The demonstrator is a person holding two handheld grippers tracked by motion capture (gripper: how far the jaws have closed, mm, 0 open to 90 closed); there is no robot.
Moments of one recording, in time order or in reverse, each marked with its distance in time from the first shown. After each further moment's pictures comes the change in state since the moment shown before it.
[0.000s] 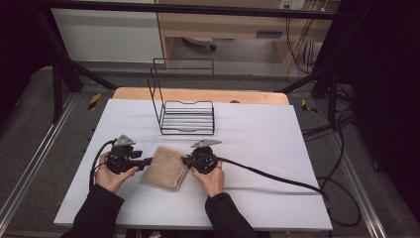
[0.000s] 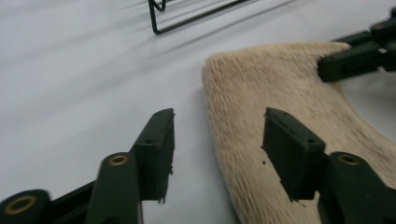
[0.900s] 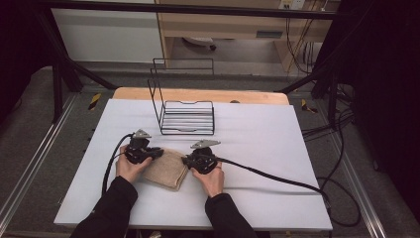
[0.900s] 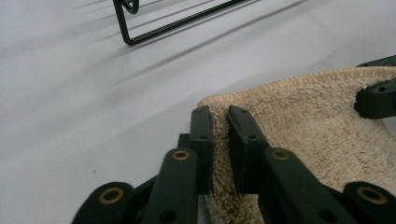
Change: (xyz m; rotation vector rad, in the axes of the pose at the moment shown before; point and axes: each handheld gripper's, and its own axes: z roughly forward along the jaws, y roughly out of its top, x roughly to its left) left arm 0.009 0.008 0.058 0.005 -0.077 -0.005; right arm -0.001 -0.002 0.003 0.000 -0.007 -0.025
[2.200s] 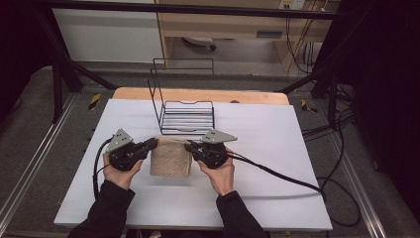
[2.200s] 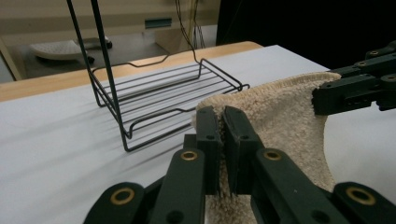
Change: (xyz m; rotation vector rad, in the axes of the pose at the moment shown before) left arm -0.048 0.003 -0.083 -0.439 0.022 0.054; right arm 0.015 0.037 -0.072 -0.256 0.026 -0.142
